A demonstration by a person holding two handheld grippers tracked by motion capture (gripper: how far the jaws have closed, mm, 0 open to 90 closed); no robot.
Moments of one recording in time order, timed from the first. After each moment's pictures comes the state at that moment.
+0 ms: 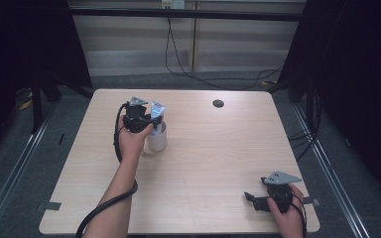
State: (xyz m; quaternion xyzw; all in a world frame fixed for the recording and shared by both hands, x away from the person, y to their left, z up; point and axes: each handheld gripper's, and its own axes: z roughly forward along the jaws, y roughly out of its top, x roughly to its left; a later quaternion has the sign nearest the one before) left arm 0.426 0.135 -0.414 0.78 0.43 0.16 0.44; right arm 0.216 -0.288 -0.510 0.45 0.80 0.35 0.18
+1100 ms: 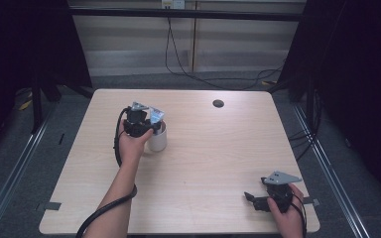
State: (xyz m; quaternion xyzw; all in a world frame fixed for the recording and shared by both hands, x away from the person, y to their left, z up) left arm 0.422 0.136 -0.428 0.79 0.43 0.16 0.41; right arm 0.216 -0.288 -0.510 0.45 0.80 0.35 0.18
